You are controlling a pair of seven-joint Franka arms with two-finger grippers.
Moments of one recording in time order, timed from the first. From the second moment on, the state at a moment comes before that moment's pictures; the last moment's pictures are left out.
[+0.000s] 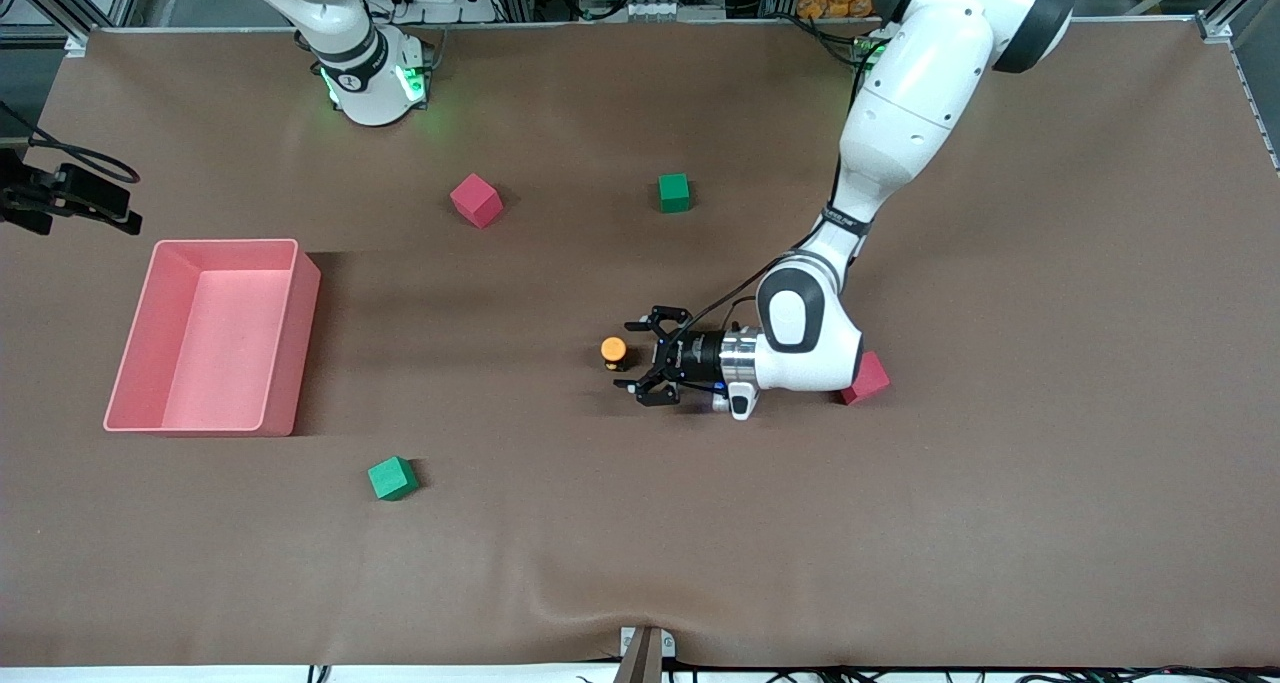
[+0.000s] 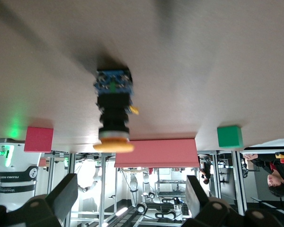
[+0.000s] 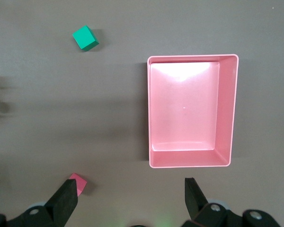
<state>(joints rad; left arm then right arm) -0.50 0.87 -0.05 -1.46 -1.47 2.14 -0.87 -0.03 0.06 -0.03 -1.45 0.01 1.43 -0.04</state>
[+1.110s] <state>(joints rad) -0.31 0.82 -0.04 -1.40 -1.03 2.02 -0.80 -0.01 0.06 -0.04 -1.45 0.00 1.42 -0.04</state>
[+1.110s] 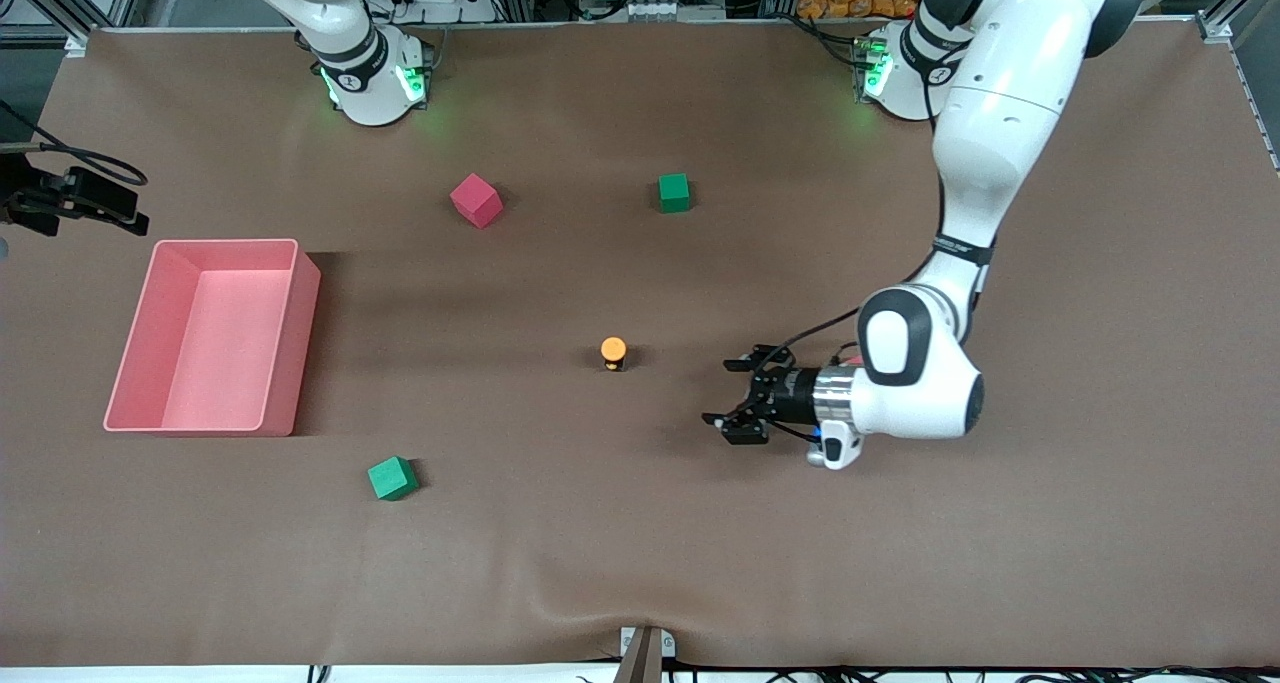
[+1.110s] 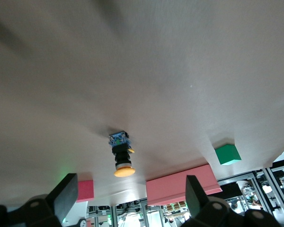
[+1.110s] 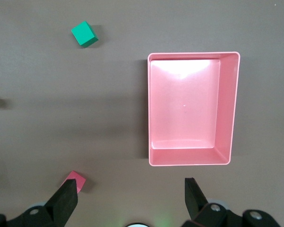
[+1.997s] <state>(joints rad) -0.15 0.62 -0.14 -1.38 -0.34 1.96 -0.72 -0.03 0.06 -0.05 -1.45 0.00 1.42 -0.04</state>
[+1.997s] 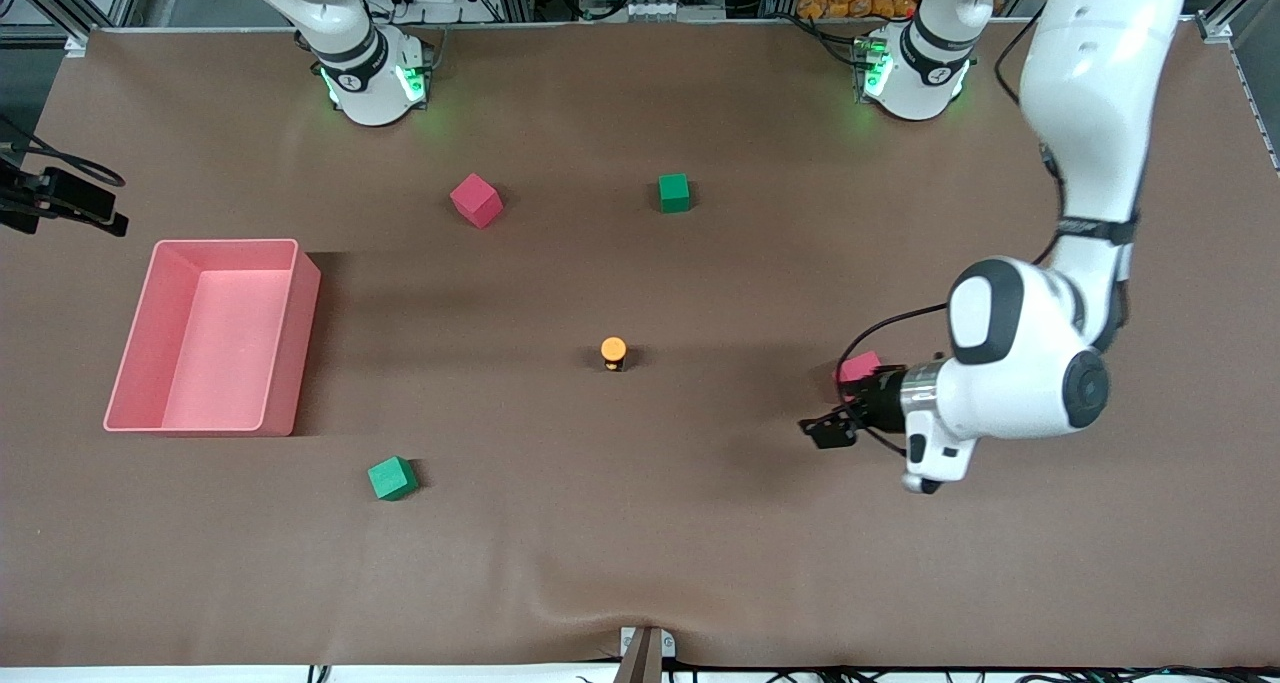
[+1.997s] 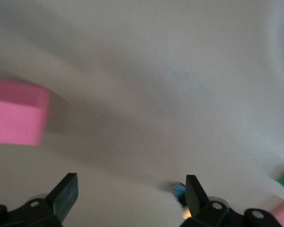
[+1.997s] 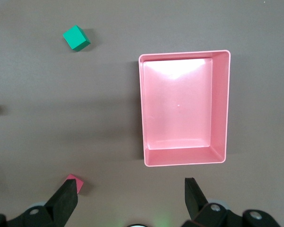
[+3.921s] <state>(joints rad) 0.02 -0.05 -0.08 -1.61 0.02 1.61 -0.24 -0.03 0.05 -0.05 -1.46 0.01 1.41 -0.04</state>
